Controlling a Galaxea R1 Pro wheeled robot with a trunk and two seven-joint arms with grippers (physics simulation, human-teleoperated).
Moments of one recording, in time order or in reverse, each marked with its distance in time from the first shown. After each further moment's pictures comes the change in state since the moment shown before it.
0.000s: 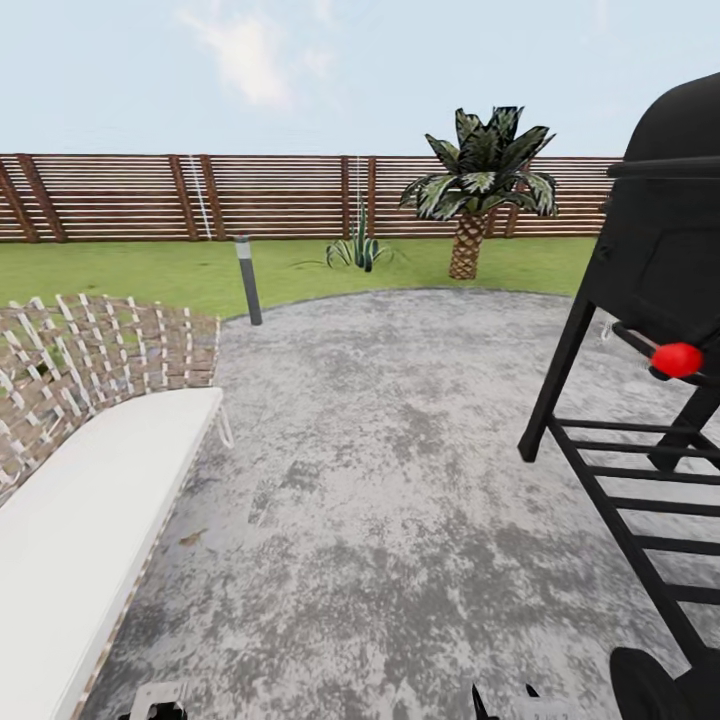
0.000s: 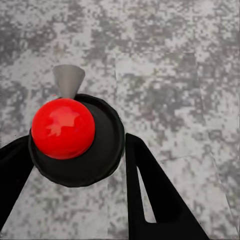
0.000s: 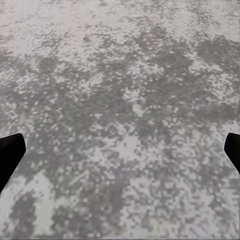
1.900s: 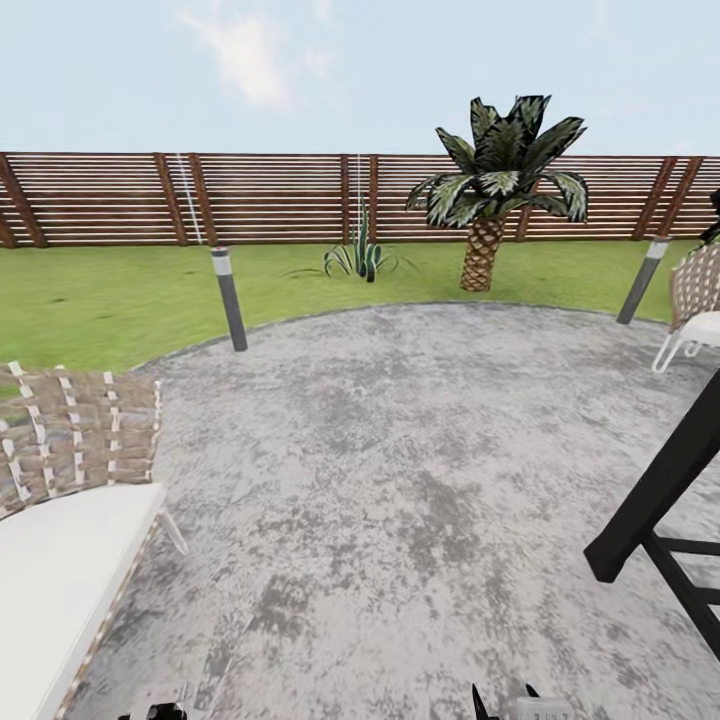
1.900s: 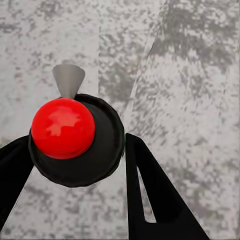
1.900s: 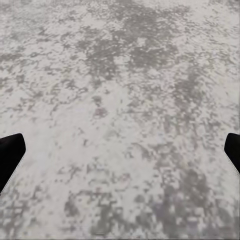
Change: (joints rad) left arm 0.002 0.000 0.001 0.000 0.000 0.000 0.000; right arm 0.000 0.000 0.000 0.000 0.000 0.000 0.000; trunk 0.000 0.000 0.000
